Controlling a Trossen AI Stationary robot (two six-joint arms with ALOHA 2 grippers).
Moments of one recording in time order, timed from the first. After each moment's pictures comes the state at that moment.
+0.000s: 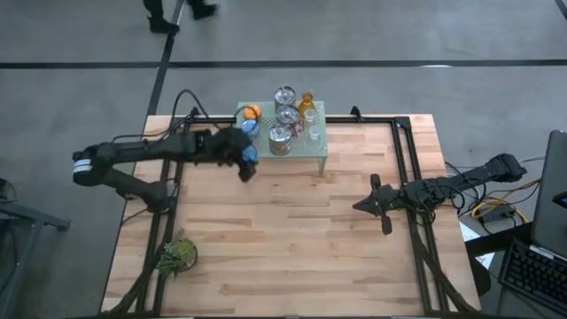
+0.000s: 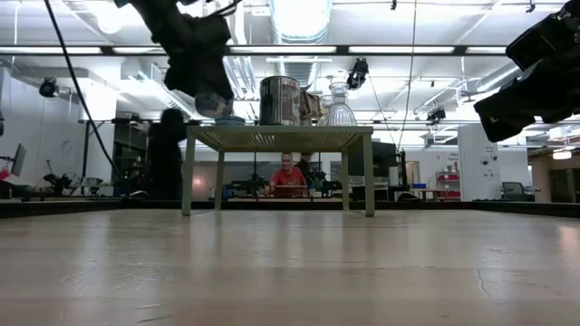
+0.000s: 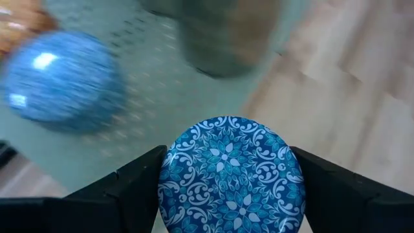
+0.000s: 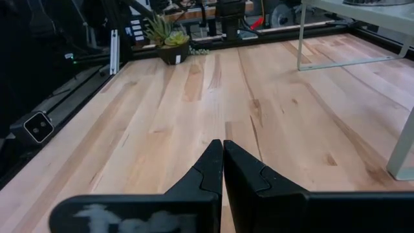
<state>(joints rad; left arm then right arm) 0.22 1.23 1.06 -0.65 -0.20 -0.29 0.29 0.33 0.01 0.11 0.18 0.23</state>
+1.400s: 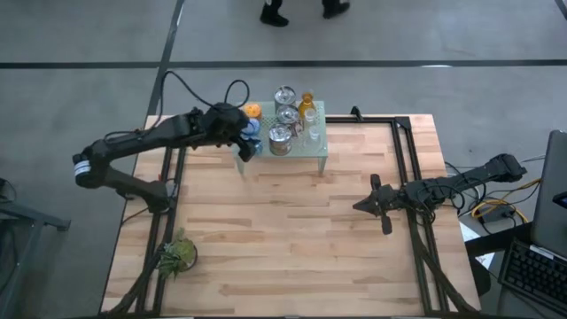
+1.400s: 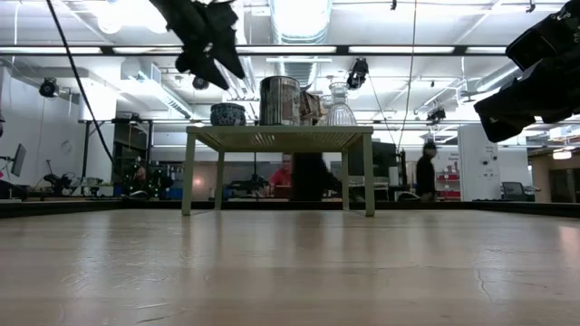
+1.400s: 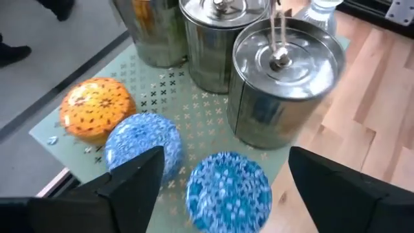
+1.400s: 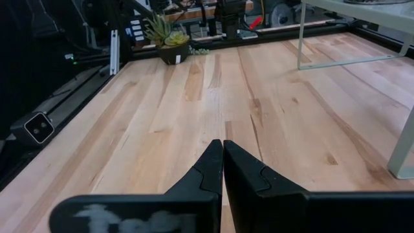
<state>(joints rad) 0.36 1.25 1.23 -0.66 -0.21 -0.18 0.29 0.33 0.01 0.11 0.18 0.24</state>
